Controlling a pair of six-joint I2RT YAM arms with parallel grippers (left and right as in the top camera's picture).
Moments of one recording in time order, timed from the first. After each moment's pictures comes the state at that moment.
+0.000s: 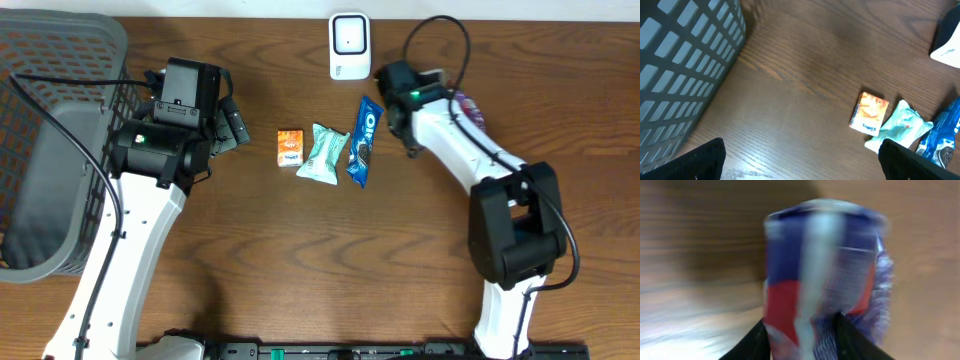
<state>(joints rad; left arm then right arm) -0.22 1.41 1.44 -1.05 -0.27 -0.55 0.38 2.08 1.58 -0.86 0.65 0.31</state>
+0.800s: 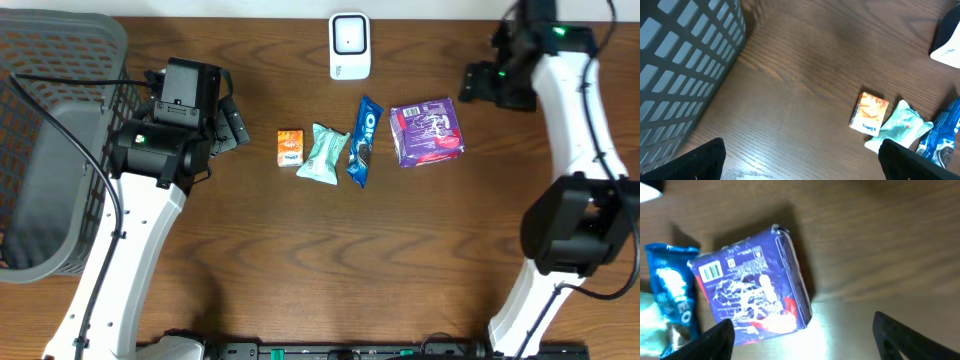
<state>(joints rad) -0.22 1.41 1.44 -1.05 -0.27 -0.55 -0.09 2.09 1.95 -1.17 -0.16 0.08</state>
